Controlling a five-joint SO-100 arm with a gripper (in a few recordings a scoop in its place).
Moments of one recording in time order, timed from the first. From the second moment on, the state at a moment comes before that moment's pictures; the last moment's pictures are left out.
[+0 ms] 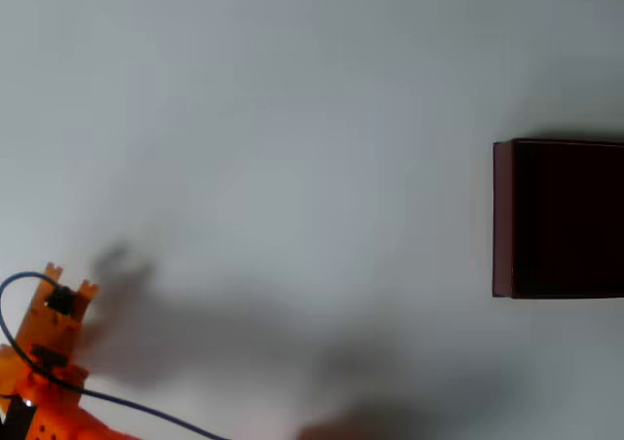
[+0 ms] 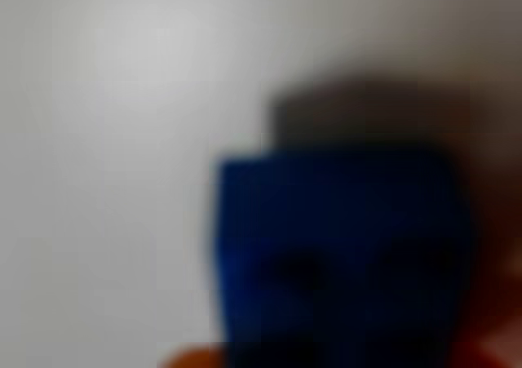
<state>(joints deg) -66.0 87.6 116.1 48.0 178.1</state>
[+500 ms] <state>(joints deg) -45.6 101.3 96.3 98.7 144.2</state>
